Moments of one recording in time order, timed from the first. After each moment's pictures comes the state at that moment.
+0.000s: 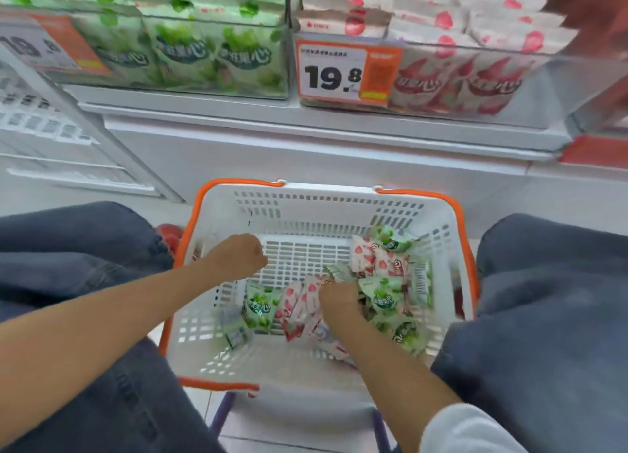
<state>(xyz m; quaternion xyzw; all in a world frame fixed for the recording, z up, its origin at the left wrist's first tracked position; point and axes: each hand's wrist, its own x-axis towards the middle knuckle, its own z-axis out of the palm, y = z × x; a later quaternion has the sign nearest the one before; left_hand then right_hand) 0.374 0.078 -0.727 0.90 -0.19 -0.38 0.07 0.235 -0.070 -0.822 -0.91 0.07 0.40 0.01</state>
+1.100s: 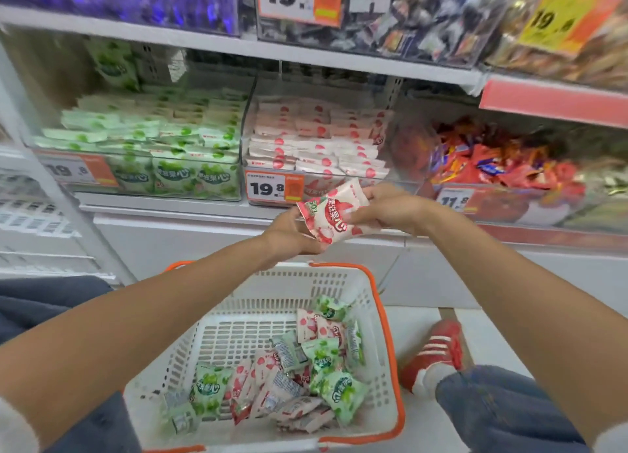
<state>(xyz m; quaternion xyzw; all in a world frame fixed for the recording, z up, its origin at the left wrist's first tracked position) 0.324 -0.073 -0.552 0.69 -0.20 -0.35 0.60 0.248 -0.258 -0.490 -0.82 0.19 0.09 0.53</state>
